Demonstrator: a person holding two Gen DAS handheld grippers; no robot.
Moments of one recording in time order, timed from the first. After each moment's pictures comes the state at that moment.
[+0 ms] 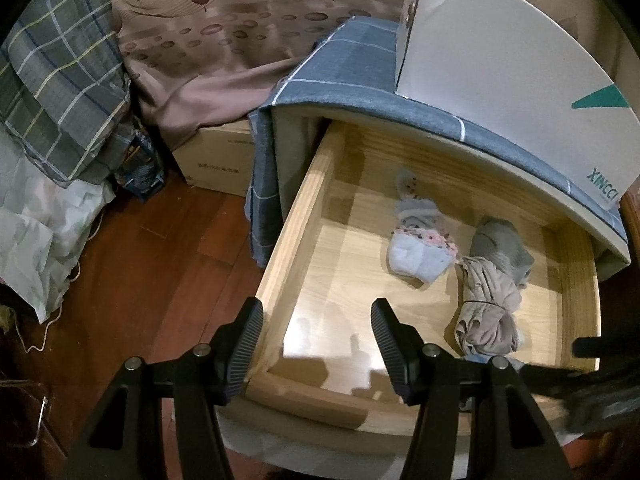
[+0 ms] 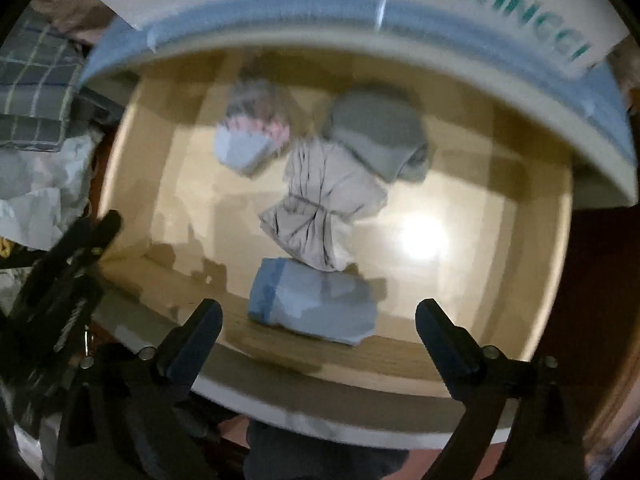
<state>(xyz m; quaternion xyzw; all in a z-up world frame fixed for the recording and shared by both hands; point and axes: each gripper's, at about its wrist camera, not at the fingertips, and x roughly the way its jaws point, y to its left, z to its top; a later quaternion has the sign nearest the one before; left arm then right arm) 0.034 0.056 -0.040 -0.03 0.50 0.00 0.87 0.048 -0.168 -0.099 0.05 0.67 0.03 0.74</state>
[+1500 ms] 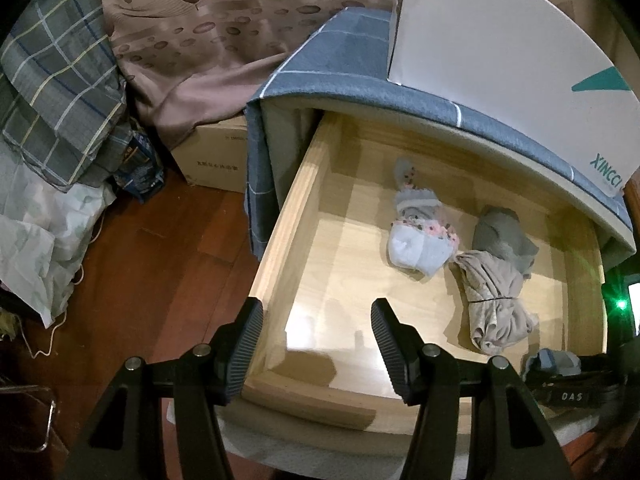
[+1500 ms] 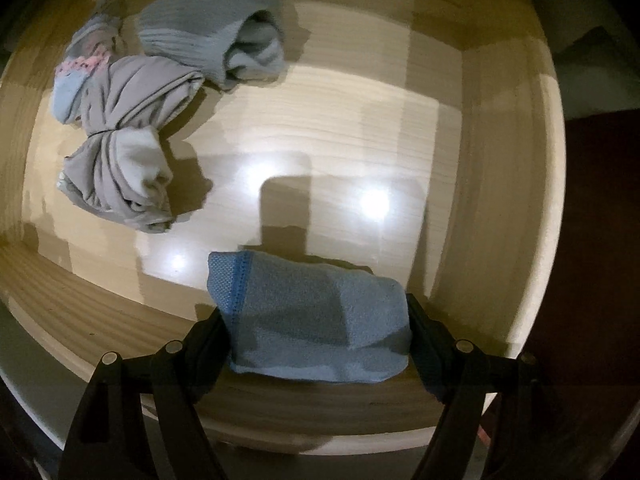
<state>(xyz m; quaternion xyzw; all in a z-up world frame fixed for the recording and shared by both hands) 0.035 0.045 -0.046 -0.02 0.51 0.00 0.86 0.020 -0.228 -0.195 0.02 0.71 -0.06 0.71</state>
